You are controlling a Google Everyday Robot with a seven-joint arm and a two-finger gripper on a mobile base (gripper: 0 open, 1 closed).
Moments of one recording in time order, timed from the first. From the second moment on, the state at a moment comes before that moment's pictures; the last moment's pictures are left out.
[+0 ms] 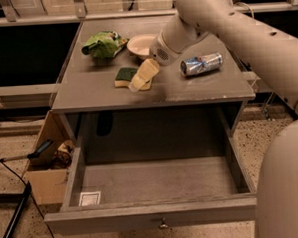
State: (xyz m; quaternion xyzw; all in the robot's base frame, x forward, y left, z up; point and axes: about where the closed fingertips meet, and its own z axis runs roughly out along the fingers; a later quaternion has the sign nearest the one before) arm 0.704 0.004 0.853 -0.51 0.79 0.16 0.30
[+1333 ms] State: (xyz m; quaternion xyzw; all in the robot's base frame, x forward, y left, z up) arm 0.704 0.004 0.832 -0.50 0.79 0.16 0.30
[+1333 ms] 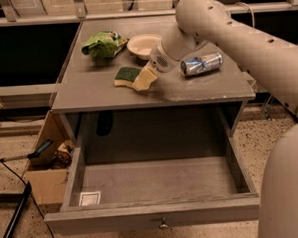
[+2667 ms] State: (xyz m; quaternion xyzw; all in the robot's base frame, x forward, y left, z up) arm 0.705 0.011 0.829 -0.51 0.79 0.16 0.29
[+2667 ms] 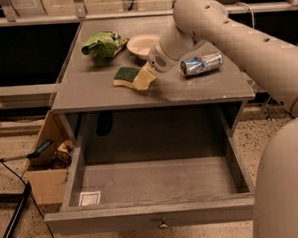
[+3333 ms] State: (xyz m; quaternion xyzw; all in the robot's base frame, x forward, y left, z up) arm 0.686 -0.003 0.878 -0.53 0.78 0.14 0.29
